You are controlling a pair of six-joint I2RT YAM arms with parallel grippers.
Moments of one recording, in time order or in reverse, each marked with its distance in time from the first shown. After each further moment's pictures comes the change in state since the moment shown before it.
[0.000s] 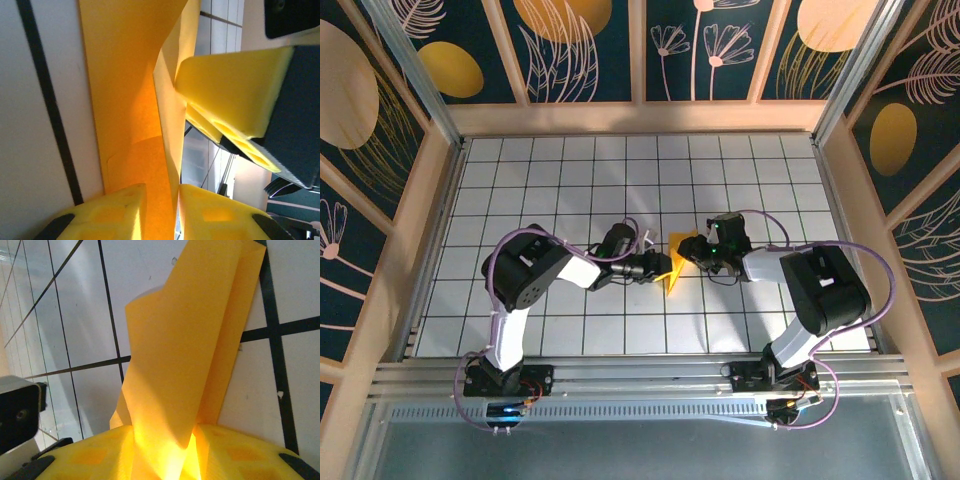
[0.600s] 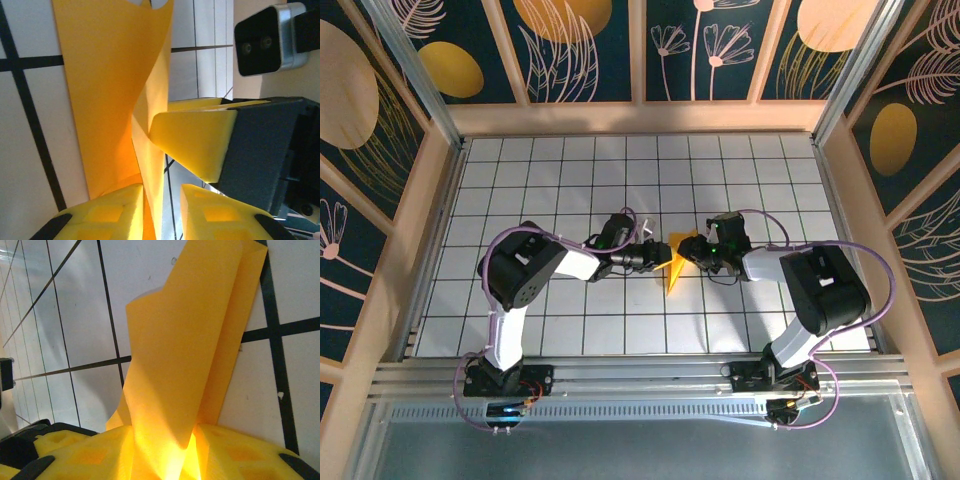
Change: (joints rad) left arm 0.029 -0.002 0.065 -0.058 -0.007 0.045; right arm 0.001 0.002 0.007 -0.011 0.002 -0.003
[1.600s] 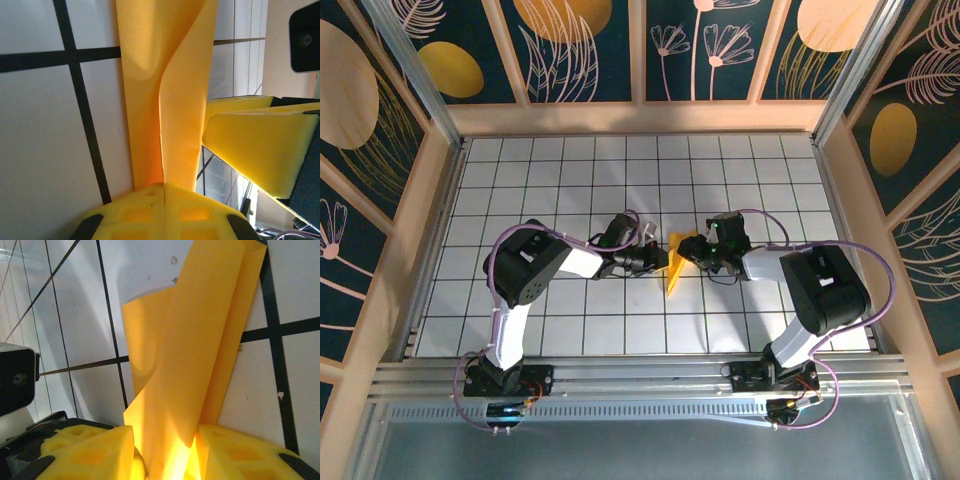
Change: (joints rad) left arm 0.000 0.039 0.042 -0.108 -0.024 0.069; right arm 0.000 0.000 0.004 -0.011 0.001 -0.005
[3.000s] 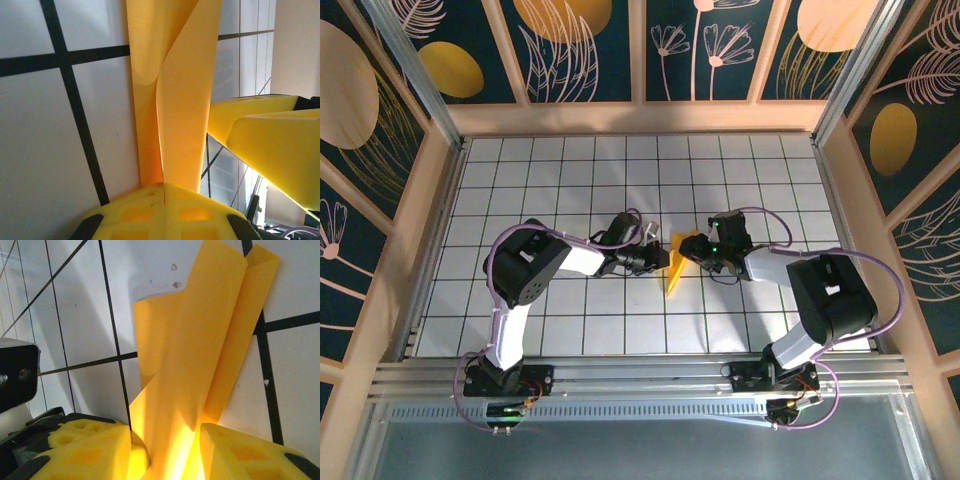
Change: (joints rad) left arm -0.002 0.000 0.033 -0.082 -0.005 0.056; right arm 0.002 -0.068 0.008 -0.087 0.046 -0.026
